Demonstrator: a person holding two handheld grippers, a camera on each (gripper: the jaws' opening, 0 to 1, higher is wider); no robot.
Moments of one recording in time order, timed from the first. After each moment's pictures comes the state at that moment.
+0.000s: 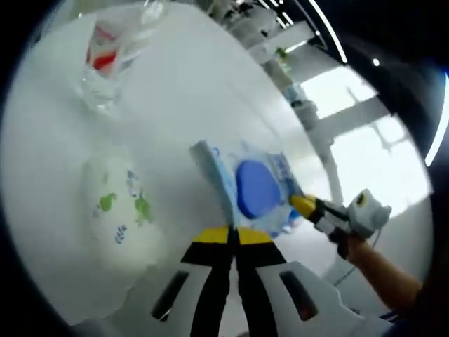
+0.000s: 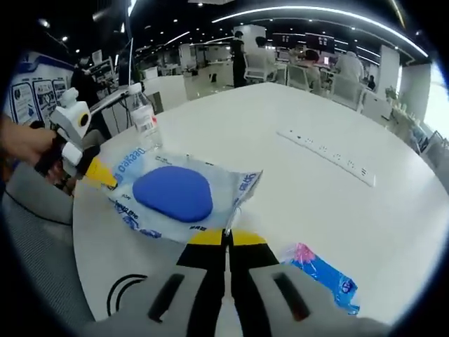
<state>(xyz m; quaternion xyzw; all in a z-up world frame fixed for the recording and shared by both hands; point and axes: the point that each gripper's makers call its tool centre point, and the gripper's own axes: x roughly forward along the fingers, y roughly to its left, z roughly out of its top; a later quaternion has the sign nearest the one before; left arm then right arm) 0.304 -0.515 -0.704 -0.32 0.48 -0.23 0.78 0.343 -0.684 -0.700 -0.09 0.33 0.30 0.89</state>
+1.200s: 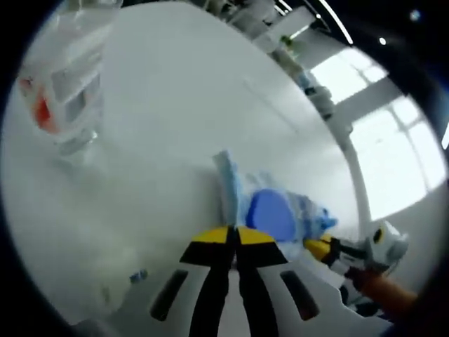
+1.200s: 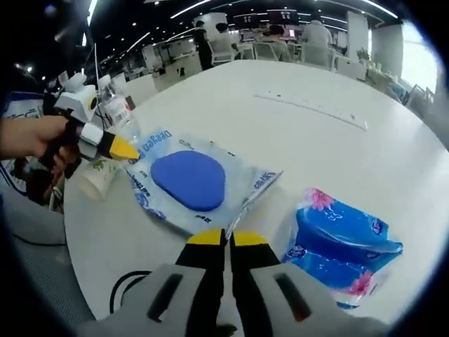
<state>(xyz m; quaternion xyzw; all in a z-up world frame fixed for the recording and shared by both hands) 0.363 -0.517 -0.747 -0.25 0.51 -0.20 0.80 0.322 -0.688 -0.754 -0.03 0.40 0.22 0.89</state>
